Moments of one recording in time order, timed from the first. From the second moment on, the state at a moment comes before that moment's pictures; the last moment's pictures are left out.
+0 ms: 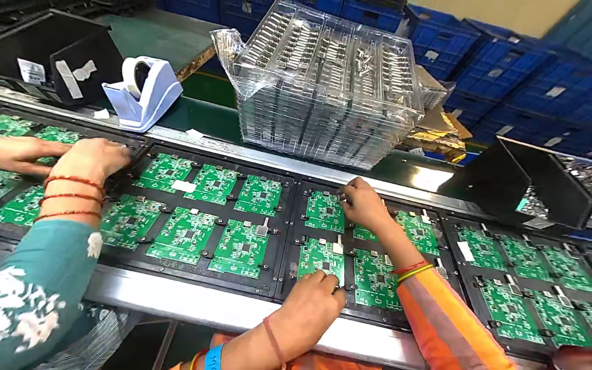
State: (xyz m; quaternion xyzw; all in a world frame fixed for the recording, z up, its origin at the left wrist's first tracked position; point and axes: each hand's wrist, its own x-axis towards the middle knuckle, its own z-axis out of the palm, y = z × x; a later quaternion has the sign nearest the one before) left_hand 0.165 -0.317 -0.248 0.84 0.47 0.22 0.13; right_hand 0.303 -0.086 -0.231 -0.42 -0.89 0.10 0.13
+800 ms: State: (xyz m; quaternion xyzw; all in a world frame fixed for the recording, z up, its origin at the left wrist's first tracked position) left_hand 0.046 -0.334 -0.261 0.72 0.63 0.29 0.02; right_hand 0.325 -0.222 -0.195 -0.48 -0.87 0.15 0.01
